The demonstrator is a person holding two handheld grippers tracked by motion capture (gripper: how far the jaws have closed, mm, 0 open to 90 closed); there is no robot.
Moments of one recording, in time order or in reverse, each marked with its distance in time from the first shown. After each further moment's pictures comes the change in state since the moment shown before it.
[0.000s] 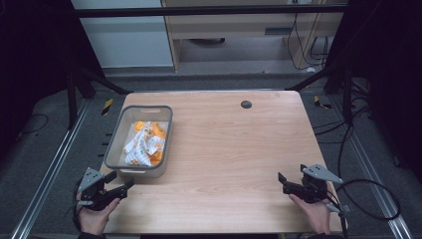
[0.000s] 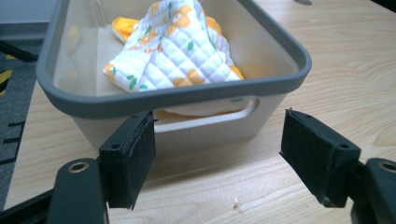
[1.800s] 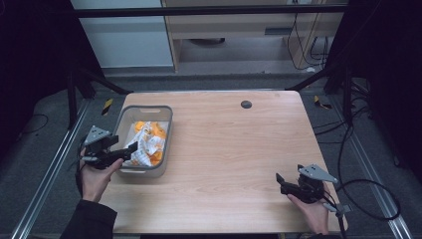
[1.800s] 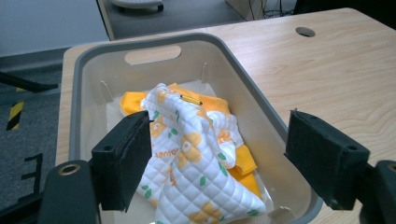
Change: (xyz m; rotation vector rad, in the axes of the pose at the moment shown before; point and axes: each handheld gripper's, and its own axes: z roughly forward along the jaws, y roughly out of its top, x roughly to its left) left arm 0.006 0.103 0.036 0.030 0.005 0.075; right arm 0.004 -0.002 0.006 0.012 -0.014 -0.044
